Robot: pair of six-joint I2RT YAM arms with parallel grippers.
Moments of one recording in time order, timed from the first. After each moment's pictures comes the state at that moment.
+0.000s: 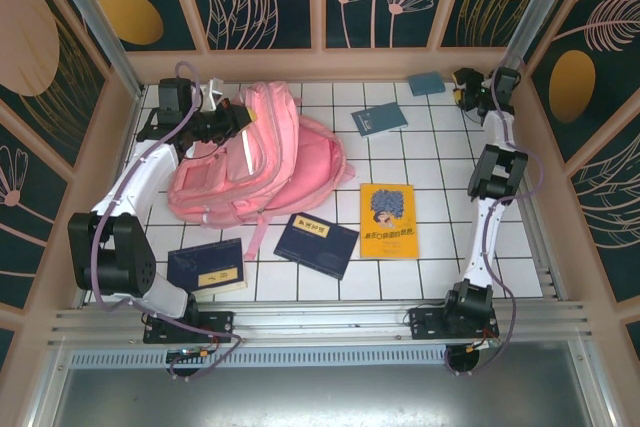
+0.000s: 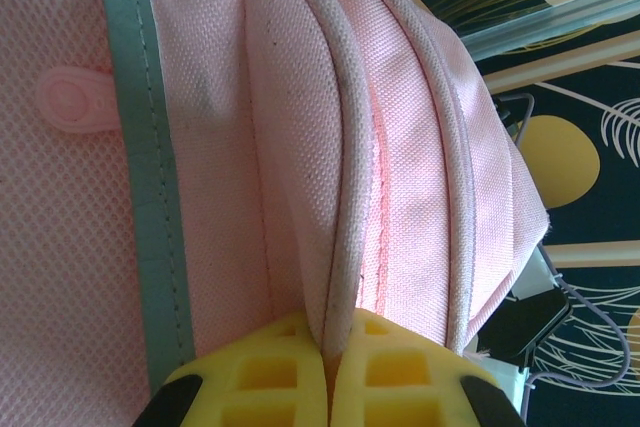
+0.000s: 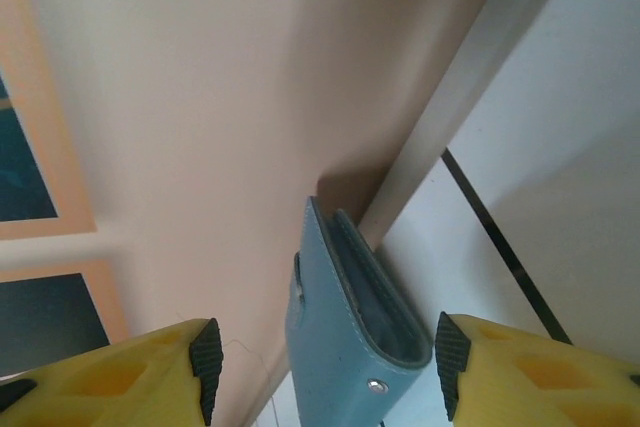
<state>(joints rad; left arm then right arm) -0.07 1.55 1.26 -0.31 0.77 -0.70 -0.27 2.92 2.60 -0.12 -0.69 1.12</state>
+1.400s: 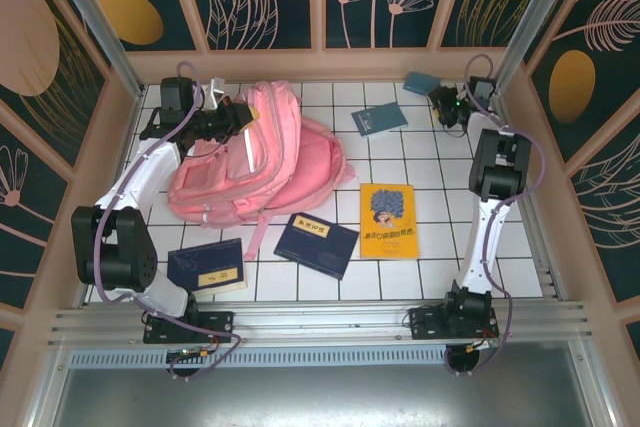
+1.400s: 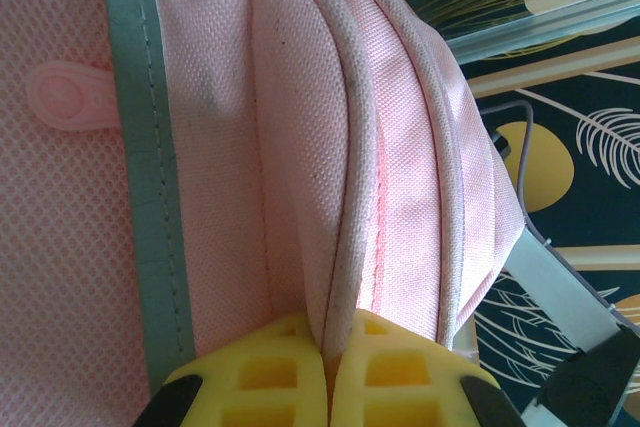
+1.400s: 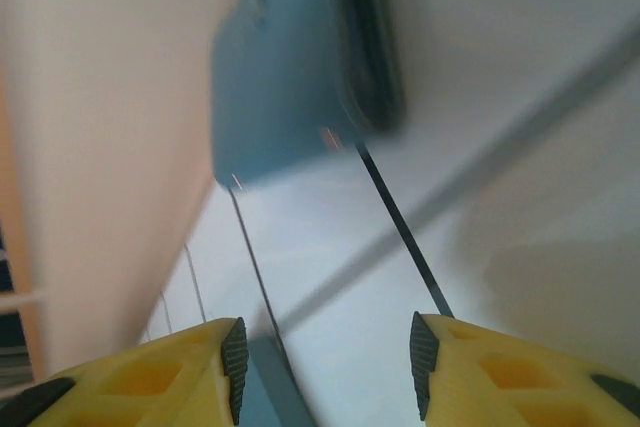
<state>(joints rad) -0.07 1.58 1.26 -0.25 0.81 -0.76 -0.16 2.47 1.90 -0.04 -0.54 0.89</state>
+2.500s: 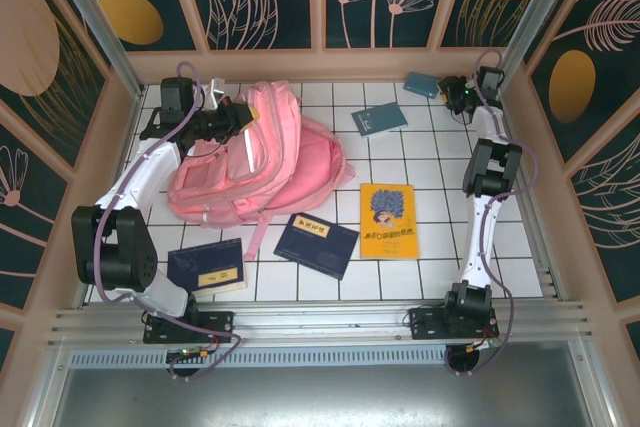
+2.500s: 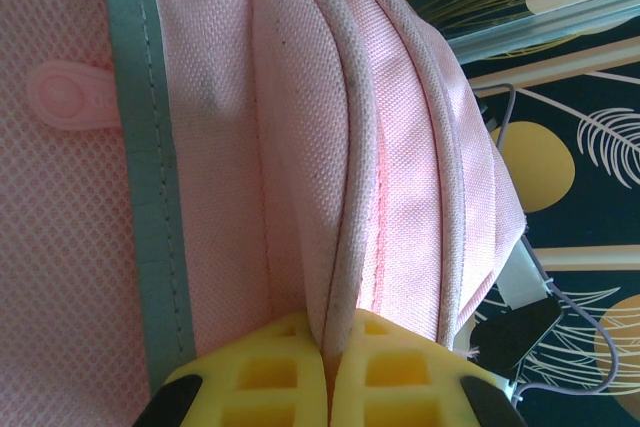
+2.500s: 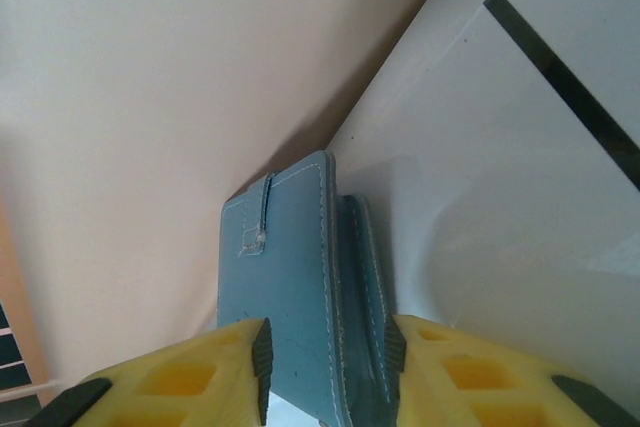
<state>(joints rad) -0.07 1.59 1.26 -0.25 0.81 -0.76 -0.21 2.82 2.46 -0.22 -0.61 0.91</state>
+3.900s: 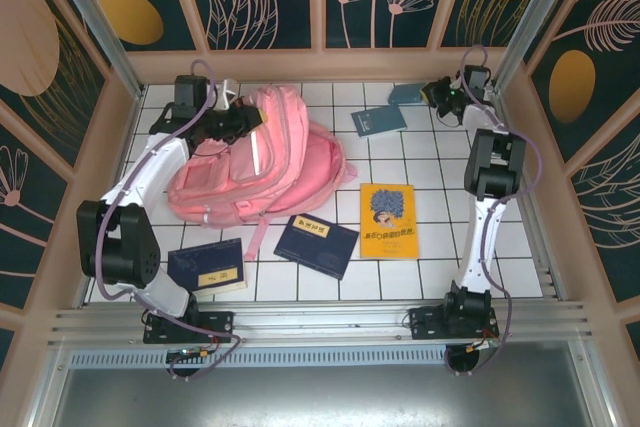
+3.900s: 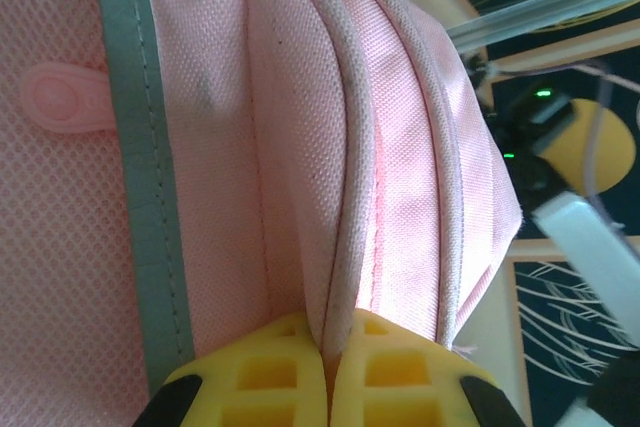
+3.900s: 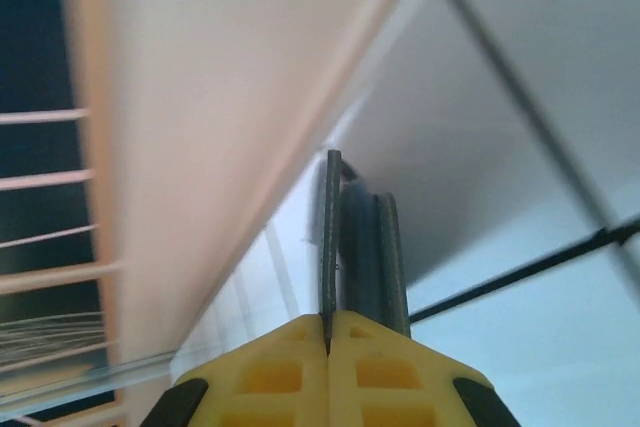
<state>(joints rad) -0.16 1.62 1.32 -0.36 0.71 -0.69 -0.12 2.41 1.90 -0.06 -0.63 0.97</state>
